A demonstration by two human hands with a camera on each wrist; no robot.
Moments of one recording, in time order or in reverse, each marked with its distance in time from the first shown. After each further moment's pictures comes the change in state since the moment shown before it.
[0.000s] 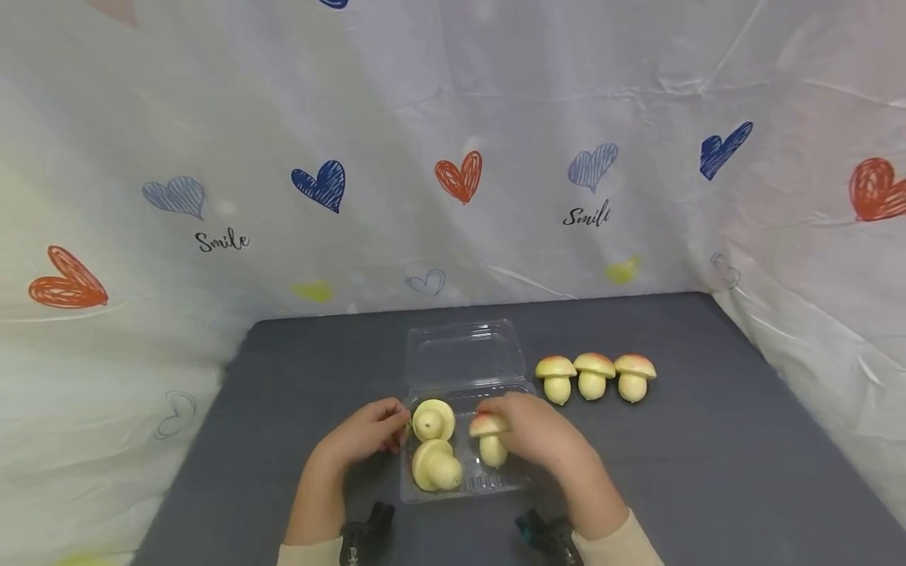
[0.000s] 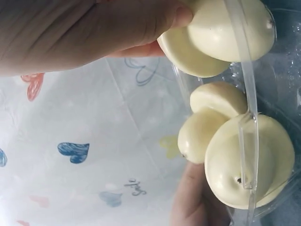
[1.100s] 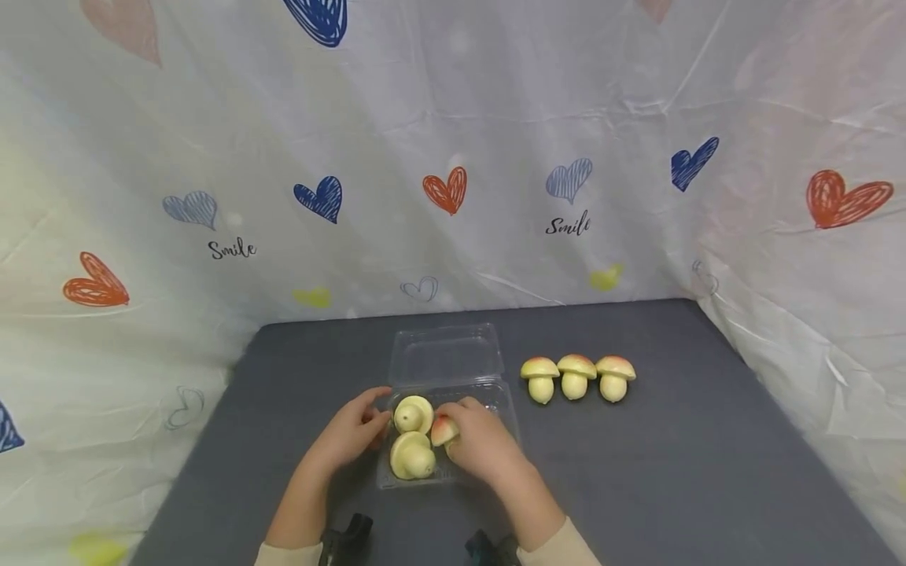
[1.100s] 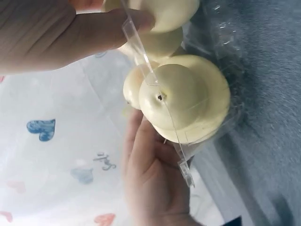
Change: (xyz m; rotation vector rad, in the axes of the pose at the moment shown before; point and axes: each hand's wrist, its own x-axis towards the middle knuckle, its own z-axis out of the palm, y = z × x) left_hand -0.020 0.006 0.010 0.107 0.205 0.036; right_hand -0.002 -0.035 0.041 0.086 0.148 0.068
